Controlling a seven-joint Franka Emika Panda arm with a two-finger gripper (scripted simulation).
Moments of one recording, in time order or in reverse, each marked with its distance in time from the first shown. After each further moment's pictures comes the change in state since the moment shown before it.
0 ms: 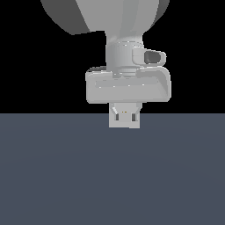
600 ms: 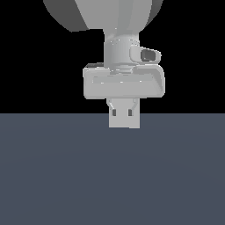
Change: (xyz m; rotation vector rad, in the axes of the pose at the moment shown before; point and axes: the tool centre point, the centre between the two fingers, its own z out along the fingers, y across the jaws) arm 0.012 -0.011 -0.010 0.015 -0.002 -0.083
